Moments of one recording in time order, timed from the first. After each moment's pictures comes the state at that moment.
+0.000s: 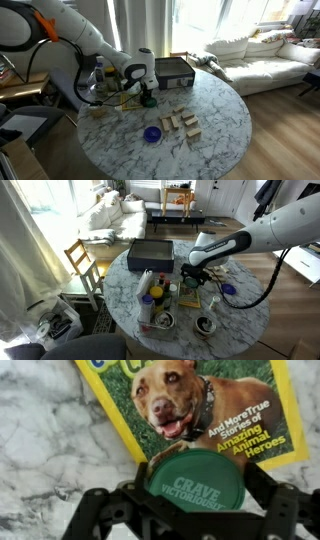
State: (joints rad) arm -0.01 0.77 -0.13 -1.62 0.24 2.41 0.94
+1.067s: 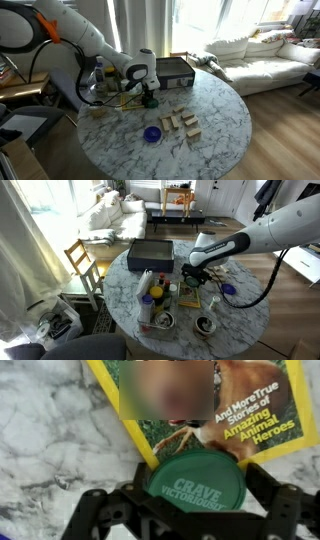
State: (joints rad) arm -0.01 0.79 -0.15 -1.60 0.21 2.41 0.95
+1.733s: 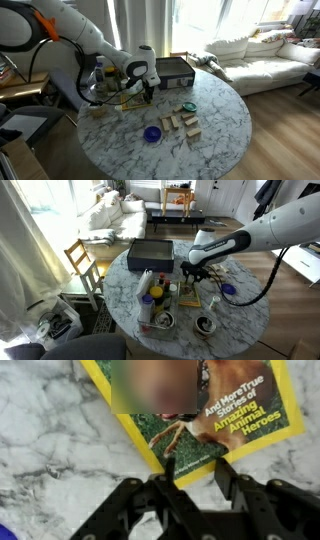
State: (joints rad) arm 0.00 0.78 -0.15 -1.58 0.20 2.41 0.95
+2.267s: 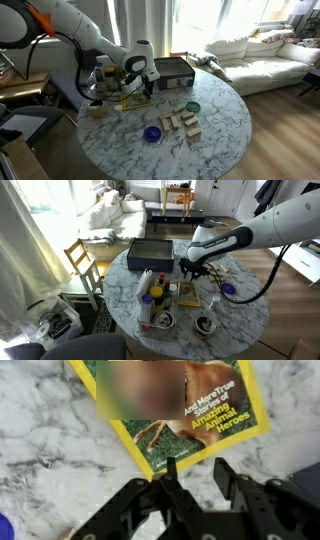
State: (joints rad) arm 0.02 0.75 -0.15 -1.57 0.18 2.41 0.95
